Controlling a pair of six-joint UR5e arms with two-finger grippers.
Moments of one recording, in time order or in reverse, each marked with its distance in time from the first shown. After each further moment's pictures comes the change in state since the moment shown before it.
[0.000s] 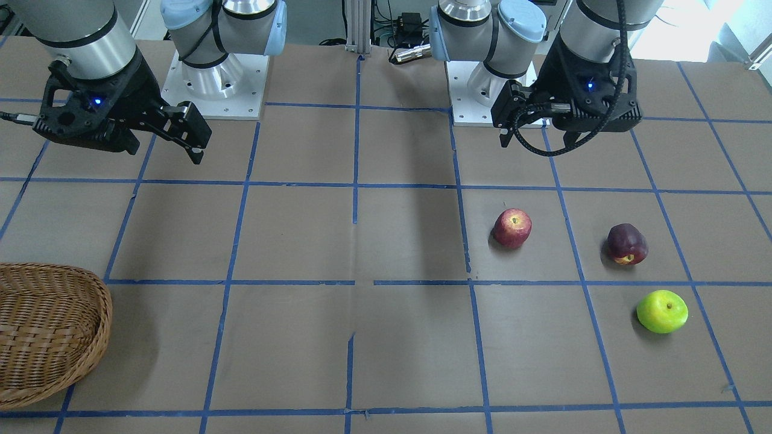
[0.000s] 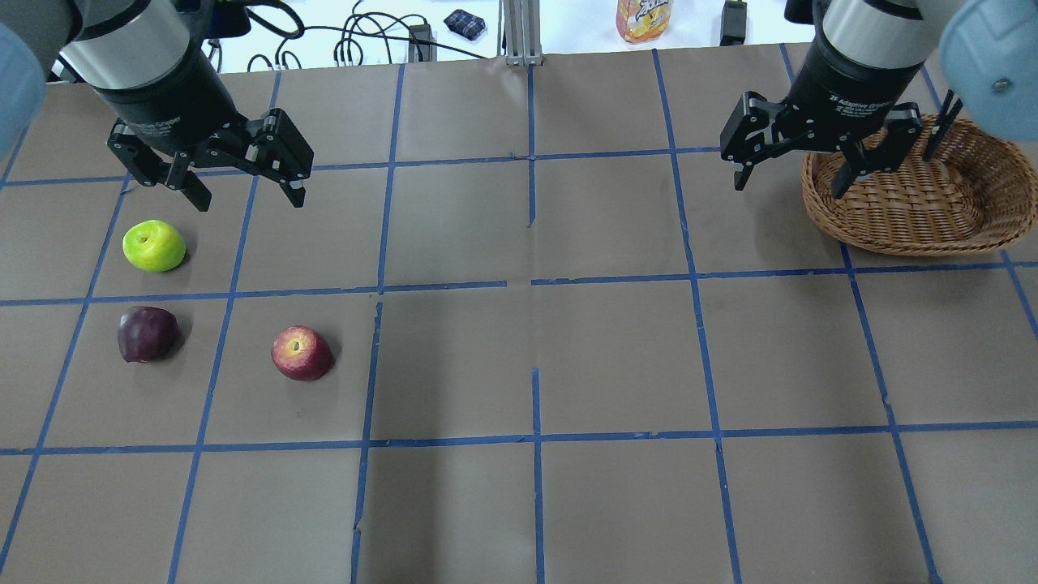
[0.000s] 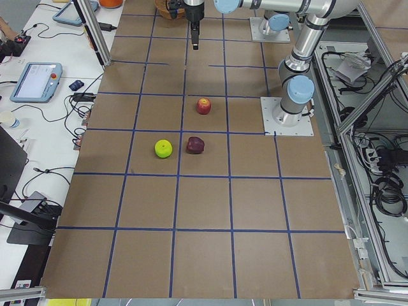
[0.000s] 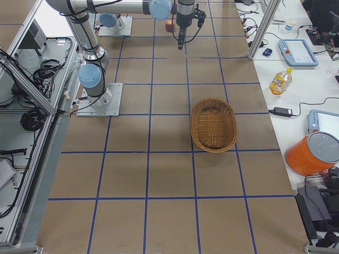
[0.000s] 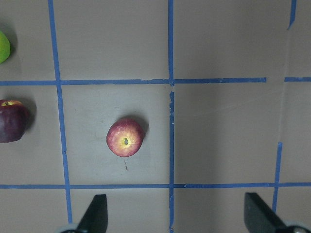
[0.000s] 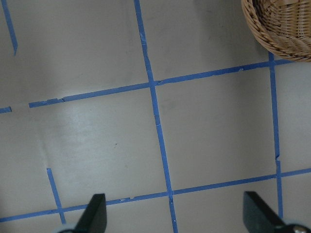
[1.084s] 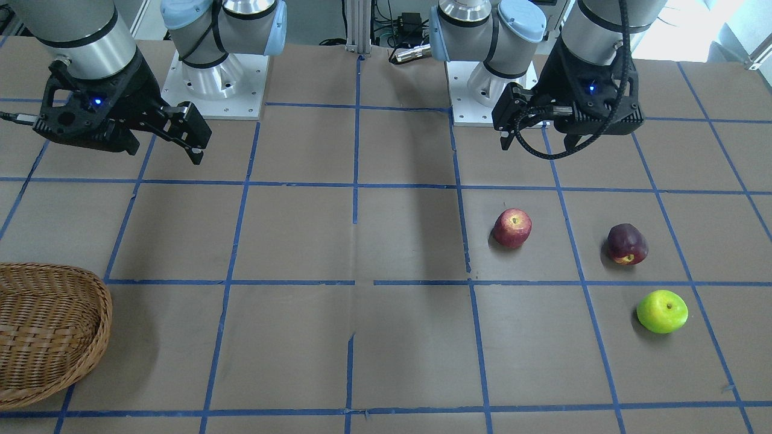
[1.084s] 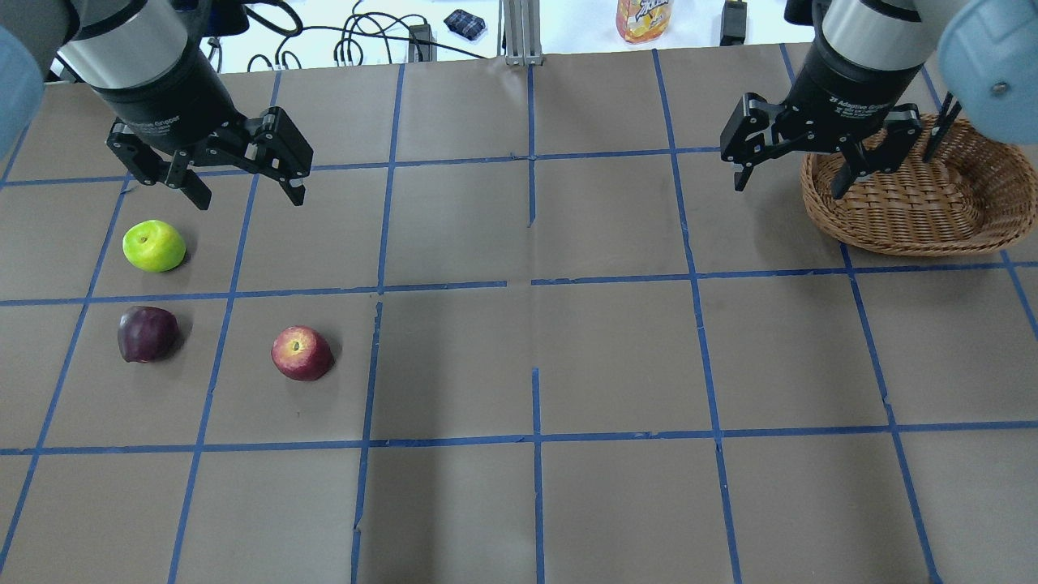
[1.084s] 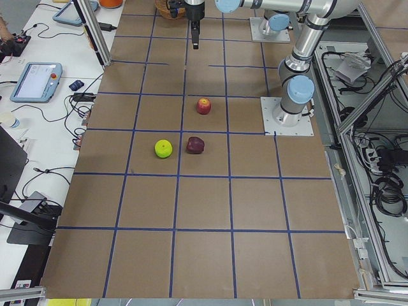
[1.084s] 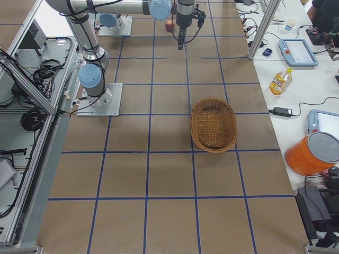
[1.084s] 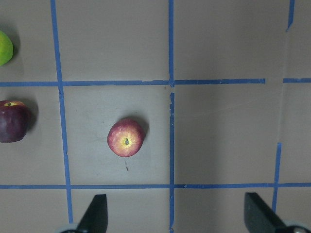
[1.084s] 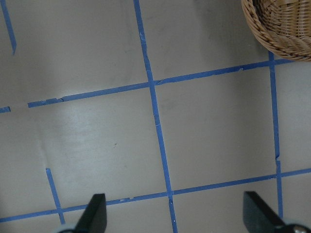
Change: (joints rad) left arm 0.005 -0.009 -0.003 0.018 -0.004 0.002; right arm 0.000 -0.001 0.003 -0.007 0.000 0.000
